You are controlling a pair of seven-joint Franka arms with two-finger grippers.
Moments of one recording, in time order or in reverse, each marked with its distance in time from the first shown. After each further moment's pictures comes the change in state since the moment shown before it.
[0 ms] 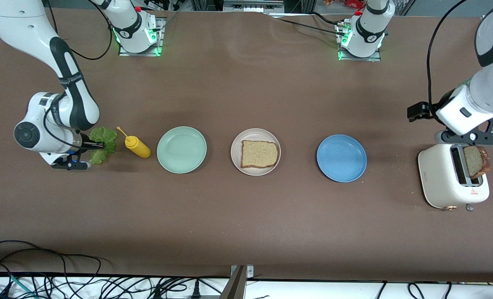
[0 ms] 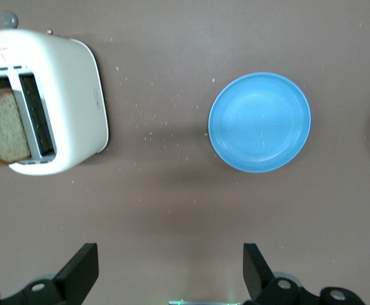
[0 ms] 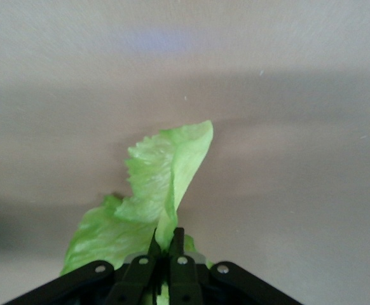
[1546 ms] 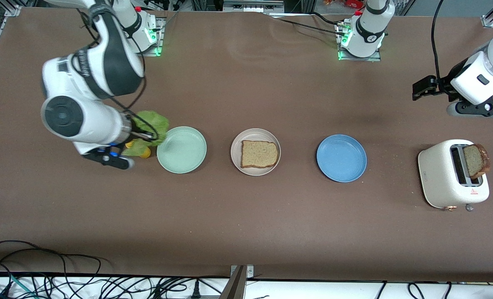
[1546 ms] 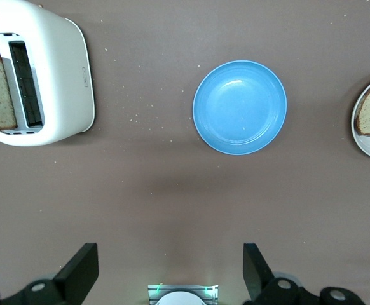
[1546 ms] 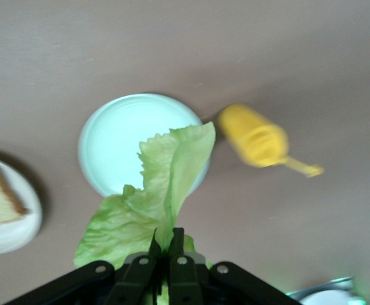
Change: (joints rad) left arm -0.069 -0.111 0.111 -0.060 -0.090 -0.029 -0.004; right arm 0.414 -0.006 0.045 0.570 0.139 -0.589 0.763
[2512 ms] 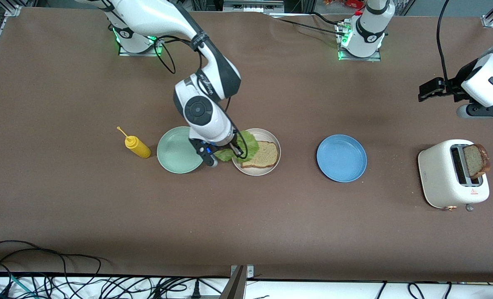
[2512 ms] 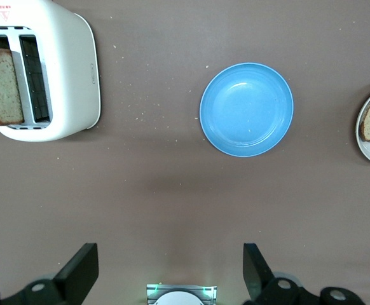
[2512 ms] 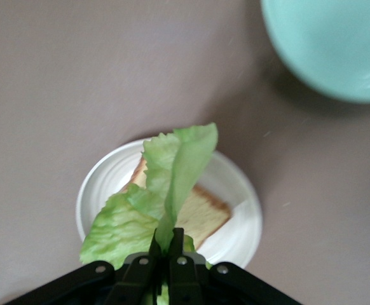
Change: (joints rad) left arm 0.026 0.002 0.008 0.001 -0.004 0.000 0.000; right arm 0.309 0.264 0.003 -0.004 0.187 0.621 0.781
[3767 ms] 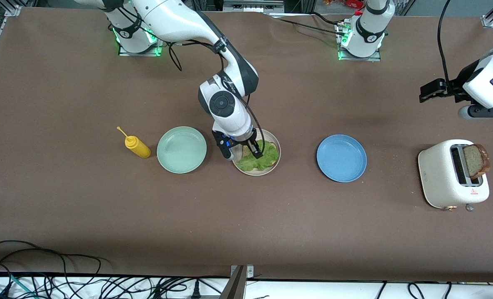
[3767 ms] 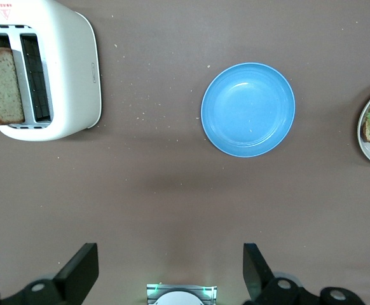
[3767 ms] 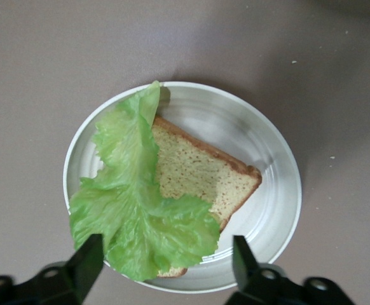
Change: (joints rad) left arm 0.003 0.004 0.000 0.000 0.000 0.001 0.000; right arm 0.074 0.071 -0.015 0.002 0.025 0.112 0.144
